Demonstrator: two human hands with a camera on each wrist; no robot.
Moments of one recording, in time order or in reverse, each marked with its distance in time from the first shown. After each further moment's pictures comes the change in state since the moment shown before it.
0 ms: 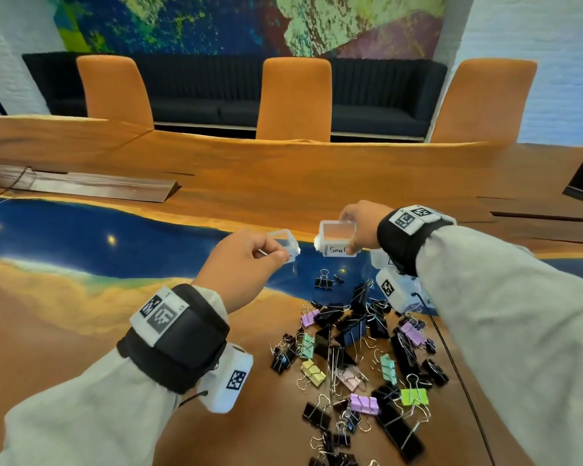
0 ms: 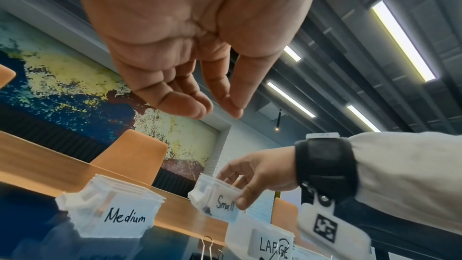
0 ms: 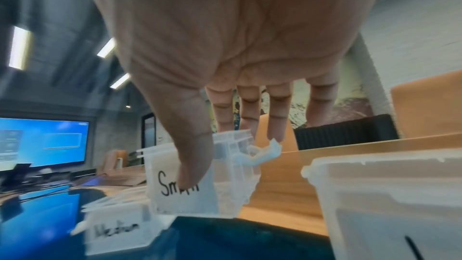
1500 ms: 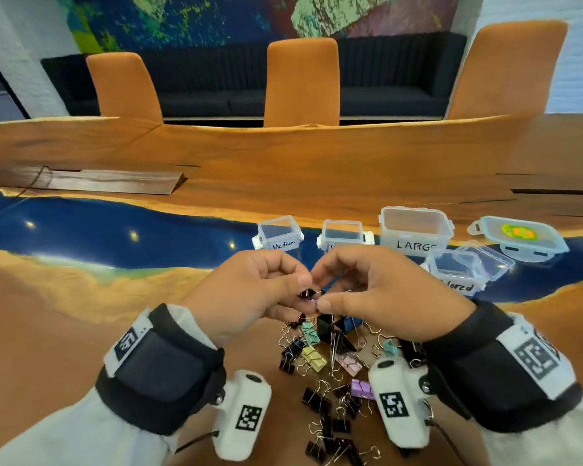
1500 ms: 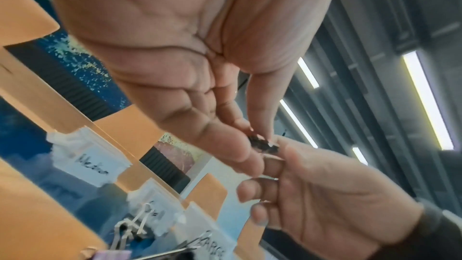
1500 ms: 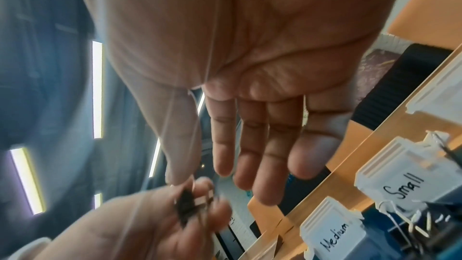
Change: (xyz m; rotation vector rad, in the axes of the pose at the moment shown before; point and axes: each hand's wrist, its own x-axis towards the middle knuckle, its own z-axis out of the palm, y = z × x) left_hand -0.042 0.016 0.015 -0.543 -0.332 -0.187; right_hand -0.160 -0.031 0.037 0.852 0.056 -0.412
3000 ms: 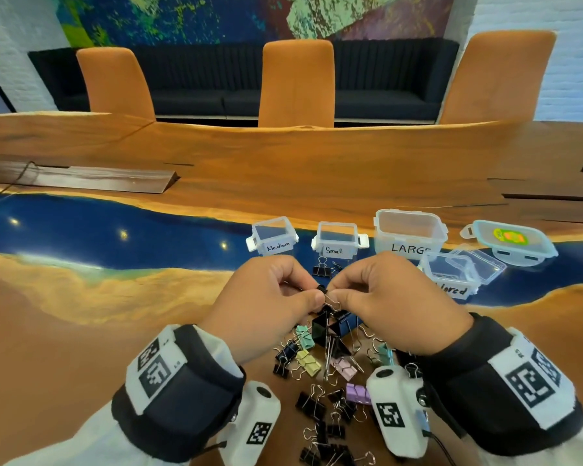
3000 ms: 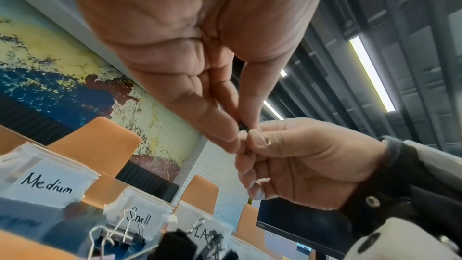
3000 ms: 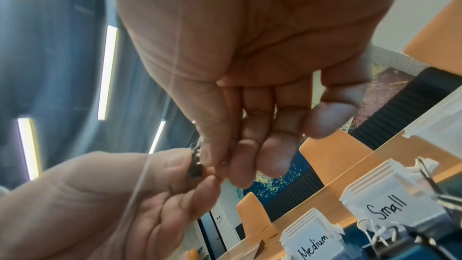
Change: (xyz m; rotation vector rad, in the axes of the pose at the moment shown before) left_hand 0.003 -0.011 0.021 0.296 0.186 0.131; right_hand -0.003 0.003 0.002 -0.229 0.098 0.130
